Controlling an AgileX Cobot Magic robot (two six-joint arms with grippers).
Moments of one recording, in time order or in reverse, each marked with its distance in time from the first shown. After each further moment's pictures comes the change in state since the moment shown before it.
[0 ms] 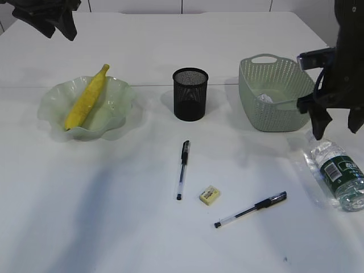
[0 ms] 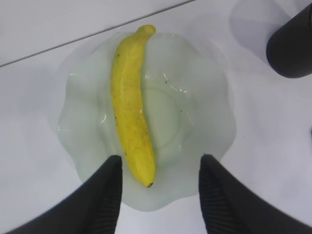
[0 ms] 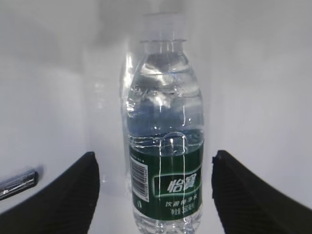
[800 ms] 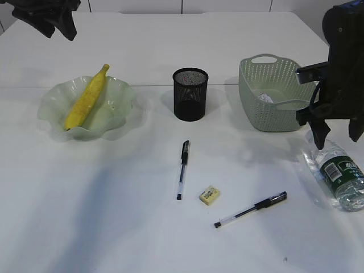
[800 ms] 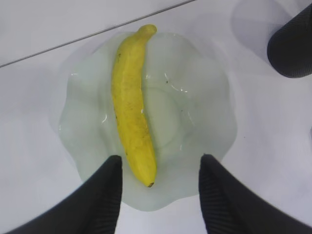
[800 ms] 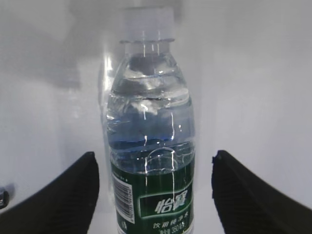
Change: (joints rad) left arm 0.000 0.000 0.000 0.001 0.000 0.000; right arm -0.004 0.070 0.000 -0.060 -0.009 0.040
